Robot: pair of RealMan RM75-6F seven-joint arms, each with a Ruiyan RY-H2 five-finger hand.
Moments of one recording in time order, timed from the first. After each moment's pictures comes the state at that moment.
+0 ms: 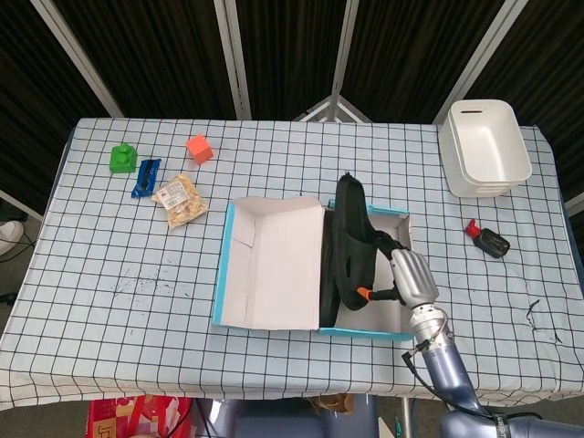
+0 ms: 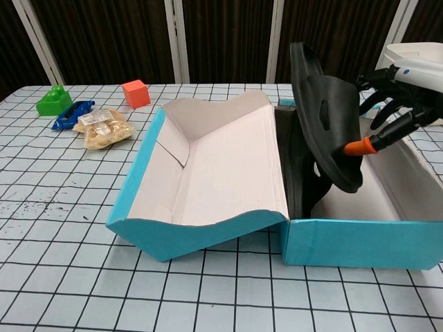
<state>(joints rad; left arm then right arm) 0.07 -0.94 -0.13 -1.65 1.36 1.61 -0.09 0.51 -1.39 0.21 -1.89 -1.02 1.24 -0.18</state>
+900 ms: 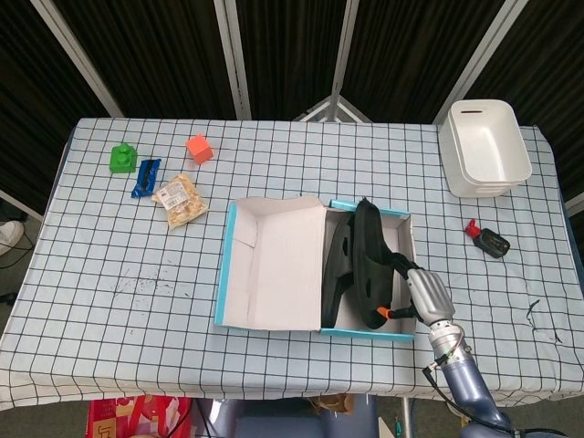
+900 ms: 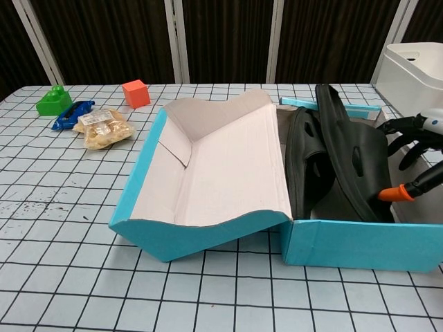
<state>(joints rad) 0.07 -0.94 -0.12 -1.65 1.36 1.63 -0.08 0.43 -1.37 0.12 -1.76 -1.12 1.16 -0.07</state>
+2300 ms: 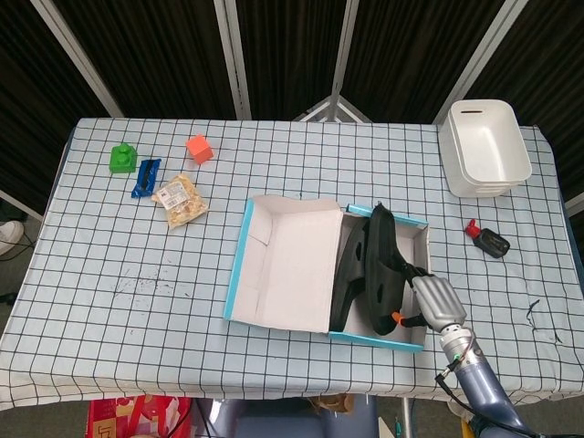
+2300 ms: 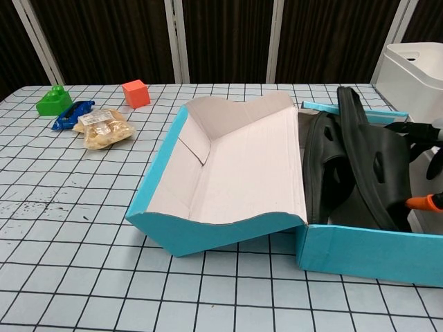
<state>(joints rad) 0.07 -0.94 -0.12 -1.66 1.37 1.62 -0.07 0.46 -1.21 0.10 -1.92 -1.01 1.09 -0.30</state>
